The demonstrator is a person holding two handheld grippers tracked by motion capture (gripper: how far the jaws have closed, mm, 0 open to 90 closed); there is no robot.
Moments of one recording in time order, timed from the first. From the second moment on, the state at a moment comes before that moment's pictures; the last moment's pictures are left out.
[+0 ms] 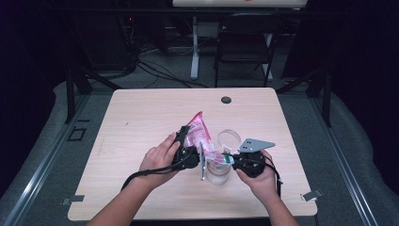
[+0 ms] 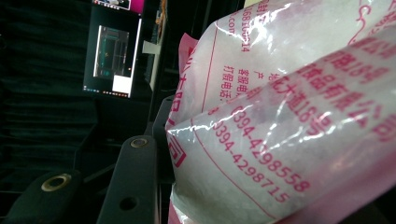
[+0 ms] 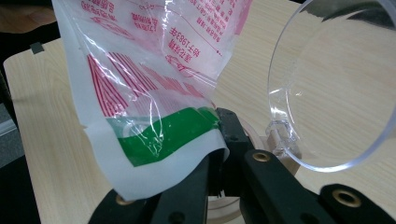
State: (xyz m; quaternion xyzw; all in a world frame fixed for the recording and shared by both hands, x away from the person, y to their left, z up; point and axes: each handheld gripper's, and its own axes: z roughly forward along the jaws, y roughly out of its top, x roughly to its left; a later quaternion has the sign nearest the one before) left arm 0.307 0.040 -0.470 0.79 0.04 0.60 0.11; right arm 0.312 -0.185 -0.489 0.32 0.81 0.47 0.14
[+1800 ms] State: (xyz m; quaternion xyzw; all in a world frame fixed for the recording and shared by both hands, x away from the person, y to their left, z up) left arm 0.307 0.039 -0.468 0.79 0.03 0.60 0.11; right arm 0.312 -0.185 -0.490 0.32 0.81 0.47 0.14
